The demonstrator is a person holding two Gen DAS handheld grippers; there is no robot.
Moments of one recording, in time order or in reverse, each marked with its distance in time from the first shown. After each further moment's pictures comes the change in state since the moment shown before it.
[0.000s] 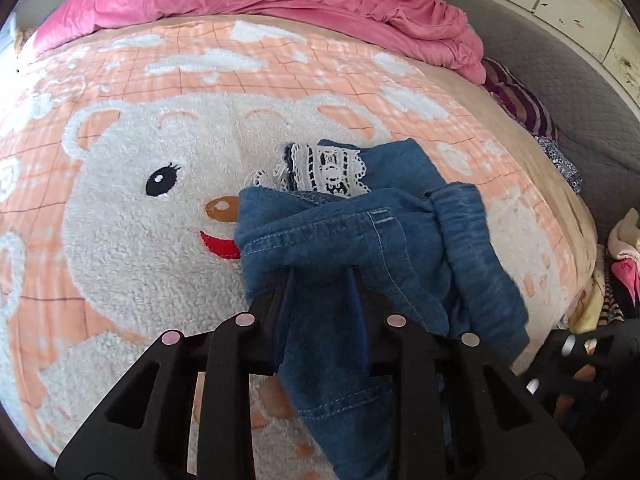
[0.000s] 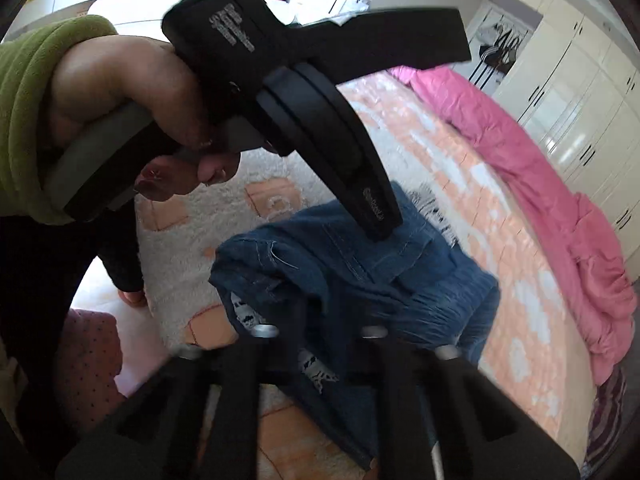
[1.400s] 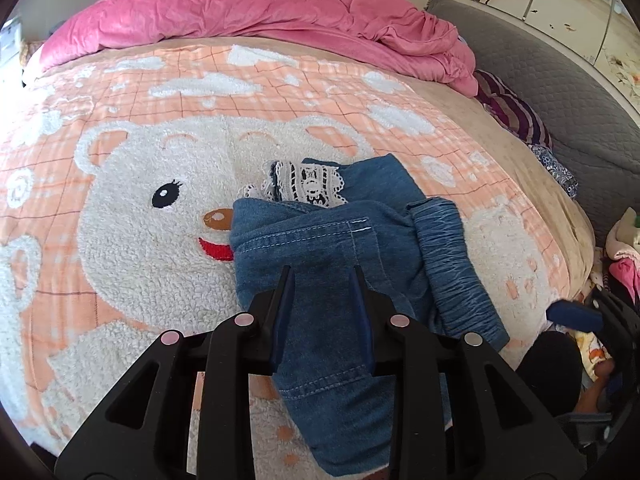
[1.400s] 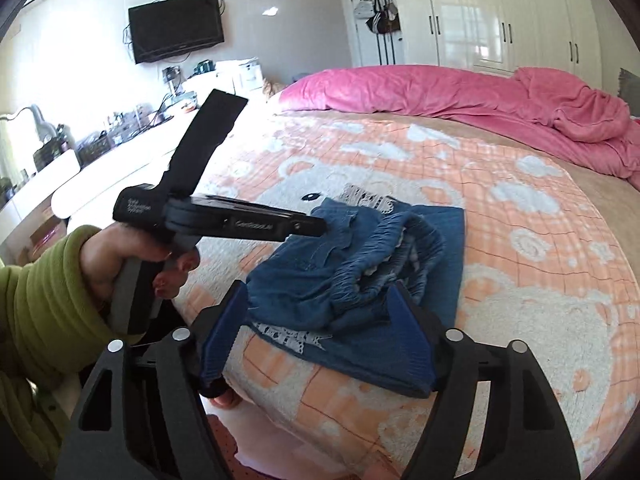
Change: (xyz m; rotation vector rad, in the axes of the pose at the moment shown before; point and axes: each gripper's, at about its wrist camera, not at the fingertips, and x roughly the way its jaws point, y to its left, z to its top) left arm -0.030 -0.018 -0.008 0.023 -0.079 0.008; right arm -0.092 -0.062 -0.050 0.607 -0.224 0.069
